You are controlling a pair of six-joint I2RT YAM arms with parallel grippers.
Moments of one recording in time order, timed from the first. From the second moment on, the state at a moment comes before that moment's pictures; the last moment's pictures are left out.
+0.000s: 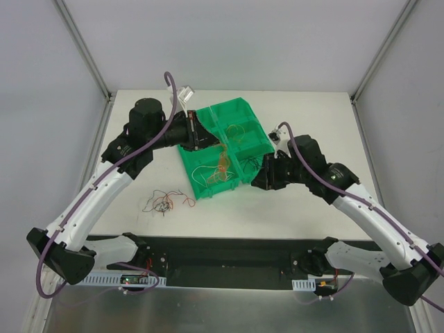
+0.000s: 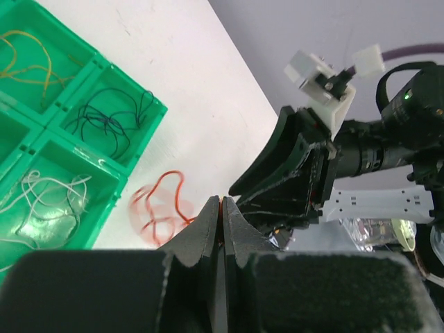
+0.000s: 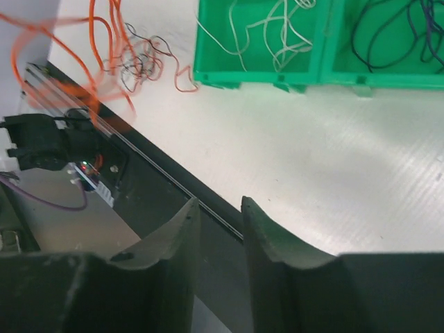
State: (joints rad) left arm -0.54 1.16 1.29 -0.44 0.54 -0.61; right arm 0.68 1.03 1.04 -0.67 -0.29 0.47
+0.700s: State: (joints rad) left arm -0.53 1.24 1.35 -0.46 0.73 -0.63; right arm 0.63 1.21 1.24 -0.56 -0.33 0.54
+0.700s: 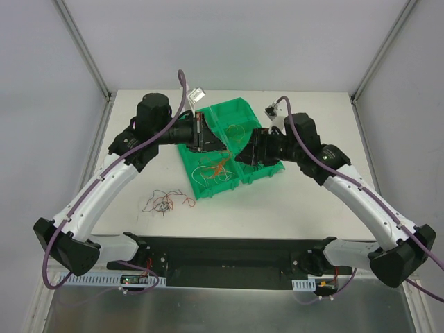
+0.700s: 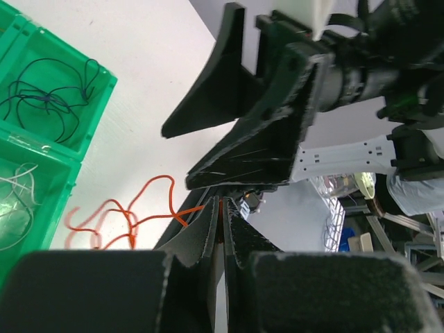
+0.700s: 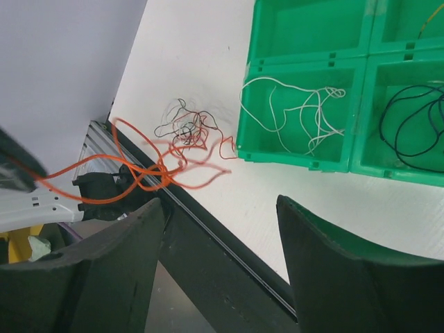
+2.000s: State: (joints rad) left arm -0.53 1.38 1.94 -0.22 0.79 -0.86; right arm 0.78 1.31 0.87 -0.03 -0.23 0.55
